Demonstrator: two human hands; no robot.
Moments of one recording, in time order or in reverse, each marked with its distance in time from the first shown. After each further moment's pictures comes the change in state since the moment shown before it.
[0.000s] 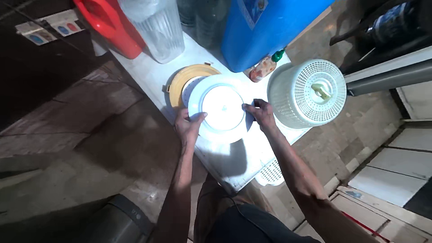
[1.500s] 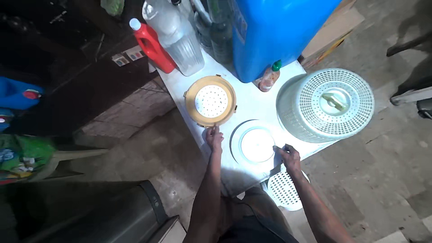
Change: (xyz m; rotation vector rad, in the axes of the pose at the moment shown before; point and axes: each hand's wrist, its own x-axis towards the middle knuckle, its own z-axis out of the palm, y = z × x) left_hand -0.064 -0.056 0.133 -0.509 0.186 -0.388; right_hand -0.052 0.193 -0.117 -0.022 0.023 0.143
